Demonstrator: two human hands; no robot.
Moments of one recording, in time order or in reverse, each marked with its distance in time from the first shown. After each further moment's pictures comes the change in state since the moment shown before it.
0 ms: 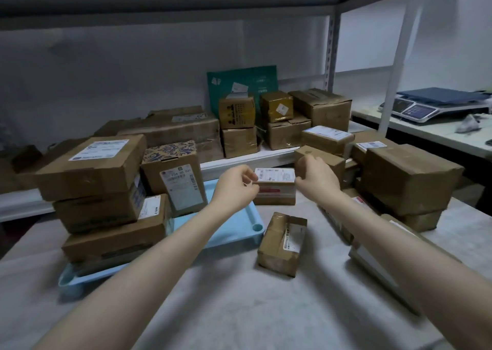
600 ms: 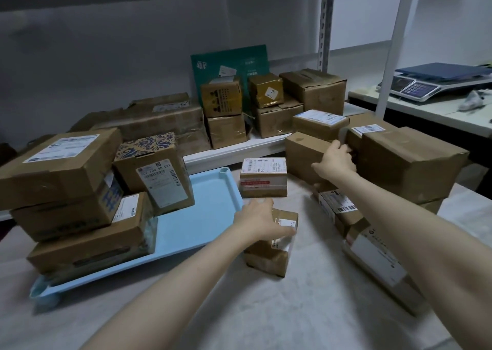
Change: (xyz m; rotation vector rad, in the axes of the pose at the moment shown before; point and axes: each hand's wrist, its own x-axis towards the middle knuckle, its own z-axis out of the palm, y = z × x) left_hand 0.000 -0.004 0.094 0.516 -0.474 -0.068; right_hand 0.064 0.079 0.012 -0.094 -0.021 0.369
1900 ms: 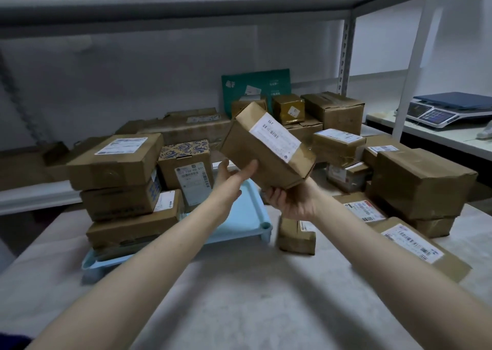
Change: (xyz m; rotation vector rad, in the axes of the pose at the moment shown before) left_hand -0.052 -0.056 -0.071 -1.381 0.396 0.030; right_hand -0.129 -0.075 -0.017 1.451 -1.425 0.431
